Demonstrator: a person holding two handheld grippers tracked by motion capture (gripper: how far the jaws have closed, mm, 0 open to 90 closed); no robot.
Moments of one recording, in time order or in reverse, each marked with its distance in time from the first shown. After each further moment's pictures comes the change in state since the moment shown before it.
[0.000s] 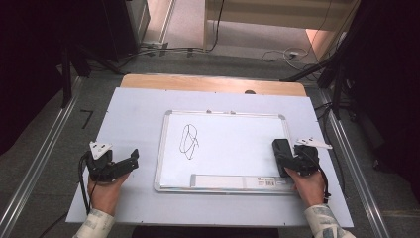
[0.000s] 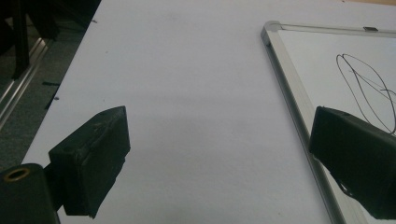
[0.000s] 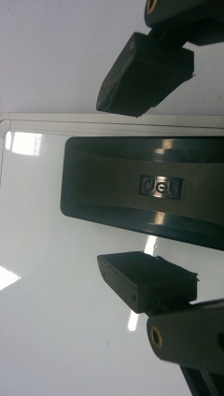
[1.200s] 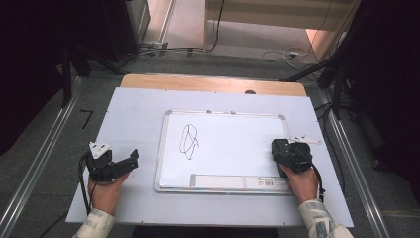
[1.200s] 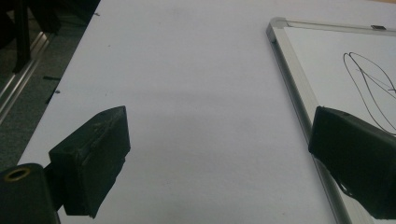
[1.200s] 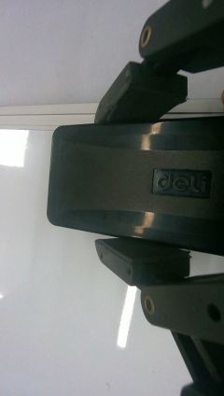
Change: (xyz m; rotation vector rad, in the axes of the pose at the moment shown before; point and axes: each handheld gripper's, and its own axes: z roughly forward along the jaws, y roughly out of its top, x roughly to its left) left arm 0.002 -0.002 0.003 0.011 0.008 -0.015; right arm 0.006 0.002 0.022 0.065 -0.057 0.003
